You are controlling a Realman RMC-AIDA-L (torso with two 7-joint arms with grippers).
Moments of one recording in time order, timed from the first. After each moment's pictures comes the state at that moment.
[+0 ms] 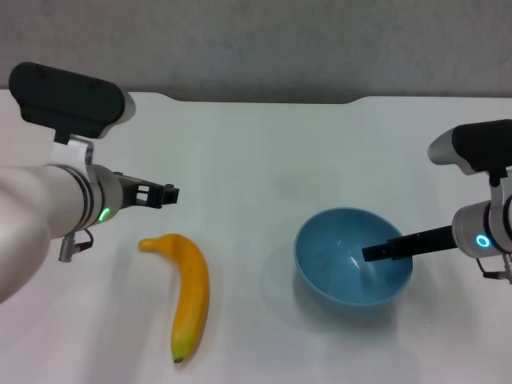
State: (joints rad) left arm -0.43 -2.03 -1.30 -1.40 -0.07 0.83 2.82; right arm 0.70 2.02 -1.36 -0.58 0.85 0.83 -0.63
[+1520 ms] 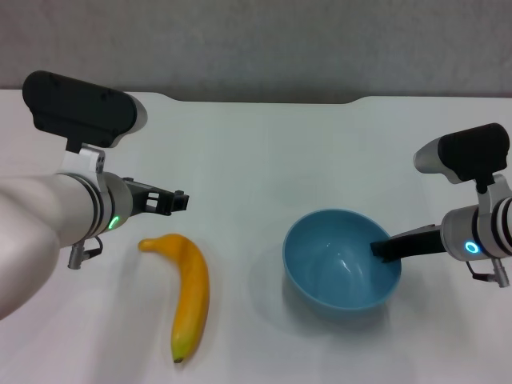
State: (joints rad) left arm -0.42 -2.04 -1.27 -1.39 -0.07 0.81 2.81; right arm 0.67 2.02 -1.48 -0.61 0.94 0.76 -0.69
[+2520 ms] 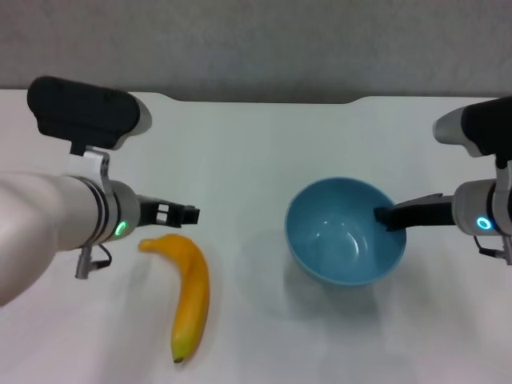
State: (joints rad) left arm -0.43 -2.04 -1.28 -1.43 -0.16 0.90 2.84; right arm 0.59 2.01 -1.46 -0.80 0.94 0.77 -0.67
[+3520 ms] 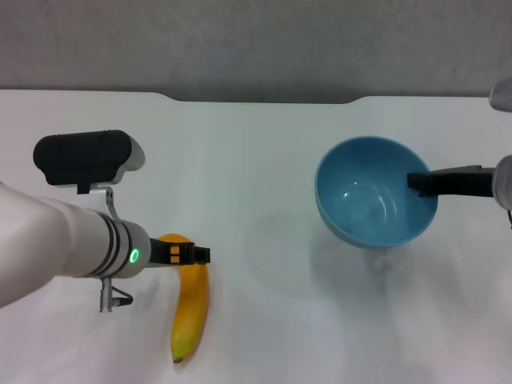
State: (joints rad) left arm -0.50 -2.04 -1.29 -1.19 -0.40 0.87 2.70; right arm 0.52 2.01 -1.32 -0.92 0.94 0.79 -0.67
